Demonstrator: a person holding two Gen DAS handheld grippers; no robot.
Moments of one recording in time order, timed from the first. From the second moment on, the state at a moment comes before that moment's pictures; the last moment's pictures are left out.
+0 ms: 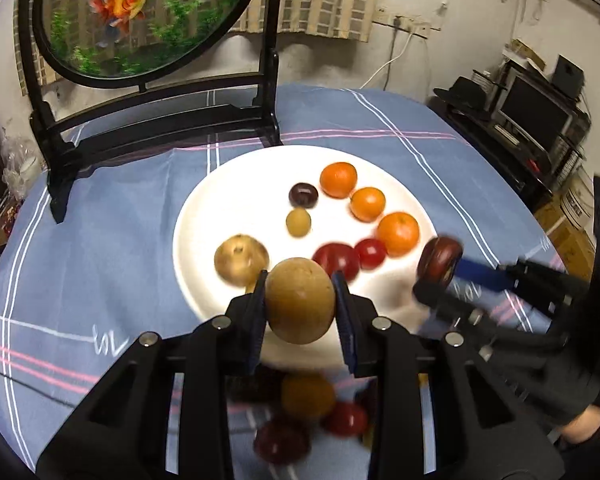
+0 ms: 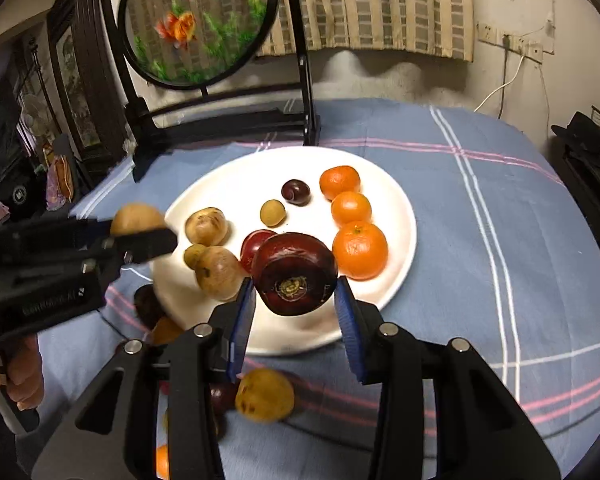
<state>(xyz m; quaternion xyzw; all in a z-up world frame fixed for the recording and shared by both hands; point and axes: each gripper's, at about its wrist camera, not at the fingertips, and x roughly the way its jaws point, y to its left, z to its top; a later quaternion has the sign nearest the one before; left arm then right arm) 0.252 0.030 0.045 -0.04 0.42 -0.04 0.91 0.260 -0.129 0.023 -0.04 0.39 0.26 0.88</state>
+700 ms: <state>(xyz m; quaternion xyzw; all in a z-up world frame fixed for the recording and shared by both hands) 0.213 0.026 0.055 0.02 0.36 0.05 0.93 0.239 -0.161 0.033 -0.01 0.38 0.23 0.89</state>
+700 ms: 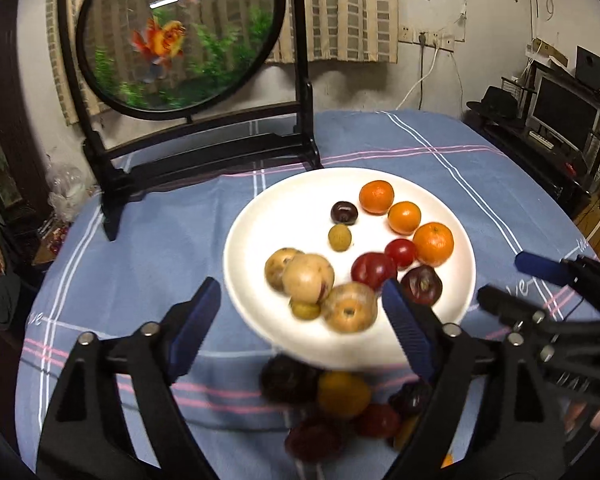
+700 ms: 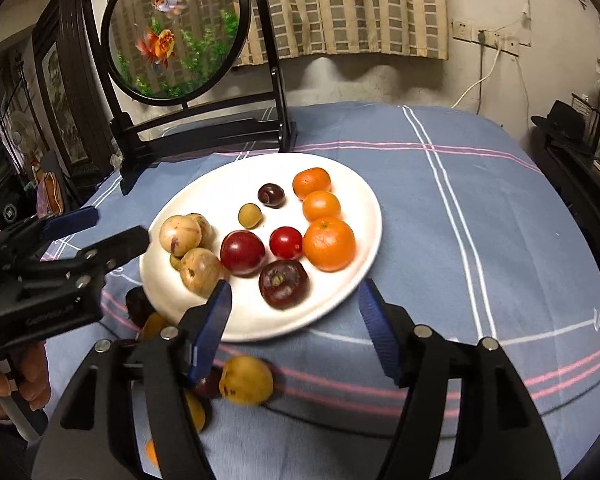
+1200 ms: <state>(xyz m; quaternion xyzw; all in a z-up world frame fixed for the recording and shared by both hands) 0.132 0.034 0.016 0.02 0.37 0.07 0.92 0.182 -0.181 0.019 0.01 0.39 0.24 0.89</state>
